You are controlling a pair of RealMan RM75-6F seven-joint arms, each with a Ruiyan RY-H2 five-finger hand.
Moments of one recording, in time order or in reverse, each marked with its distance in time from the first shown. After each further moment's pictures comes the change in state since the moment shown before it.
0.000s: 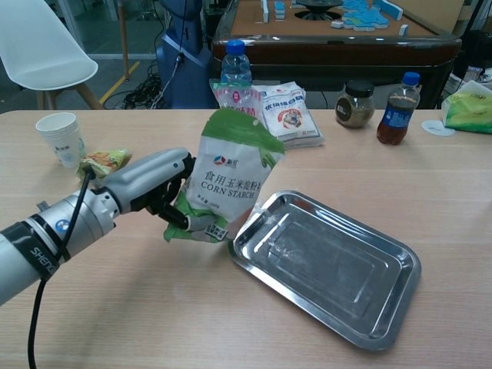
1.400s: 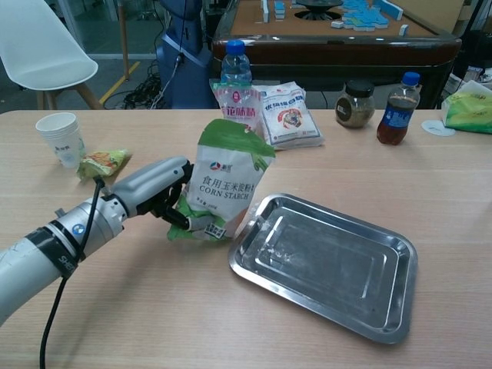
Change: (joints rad) left arm -0.023 -0.206 0.019 0.489 0.080 0.014 -0.327; right arm 0.009 0.001 0.008 -0.021 0.028 -0.023 -0.035
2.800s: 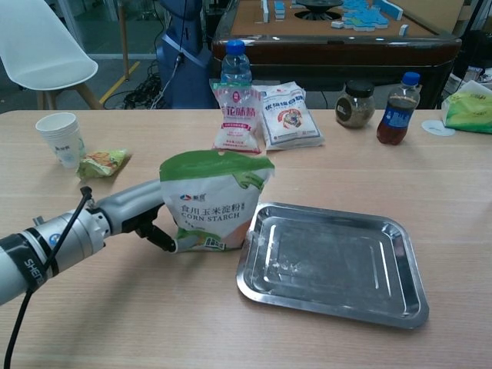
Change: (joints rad) left arm 0.050 0.253 -0.014 -0.521 -0.107 -0.173 0.296; right arm 0.005 -0.007 0.000 0.009 -0.009 -0.001 0.012
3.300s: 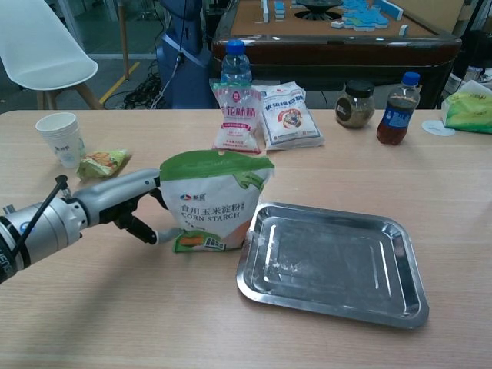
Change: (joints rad) left arm 0.029 0.119 -0.018 -0.171 -0.059 -0.028 0.074; right arm 0.005 -0.002 0.001 0.001 -0.007 -0.002 0.004
